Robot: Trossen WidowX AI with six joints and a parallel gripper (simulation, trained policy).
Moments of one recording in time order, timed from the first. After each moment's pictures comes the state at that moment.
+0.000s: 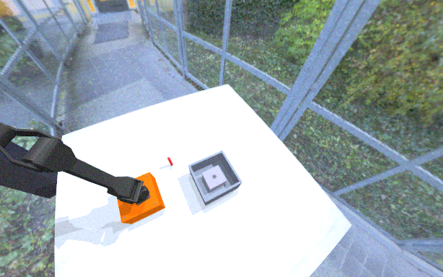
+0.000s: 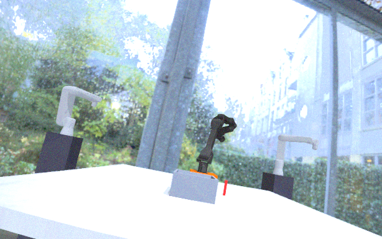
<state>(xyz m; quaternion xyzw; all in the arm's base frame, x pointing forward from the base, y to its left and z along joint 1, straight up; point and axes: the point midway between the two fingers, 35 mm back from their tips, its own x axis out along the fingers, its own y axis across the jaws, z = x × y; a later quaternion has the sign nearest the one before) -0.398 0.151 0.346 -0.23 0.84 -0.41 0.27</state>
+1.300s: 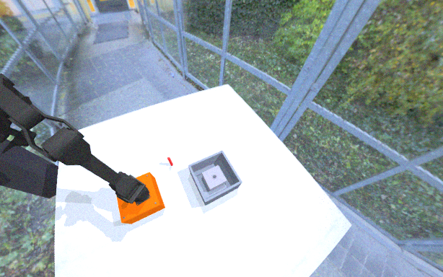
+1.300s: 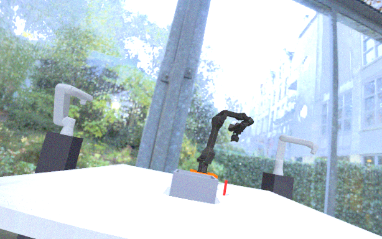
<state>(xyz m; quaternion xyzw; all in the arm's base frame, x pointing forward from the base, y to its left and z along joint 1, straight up) -0.279 0.284 0.335 0.18 0.57 -0.78 0.17</state>
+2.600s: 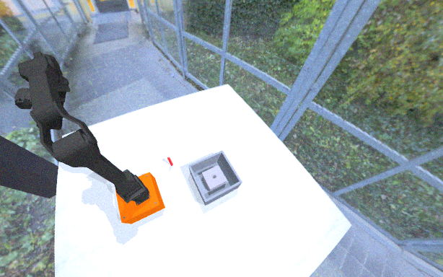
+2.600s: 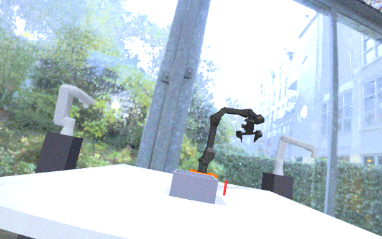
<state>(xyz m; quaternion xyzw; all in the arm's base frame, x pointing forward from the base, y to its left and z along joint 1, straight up) -0.116 0.337 0.300 0.39 0.05 -0.90 -0.16</state>
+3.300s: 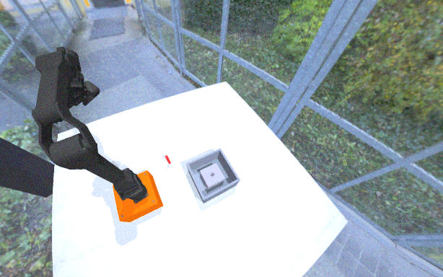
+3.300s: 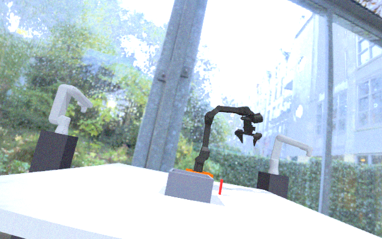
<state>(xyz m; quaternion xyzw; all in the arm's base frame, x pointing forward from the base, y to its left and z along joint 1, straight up) -0.029 0.328 0.277 0.38 -0.24 -0.82 -0.36</state>
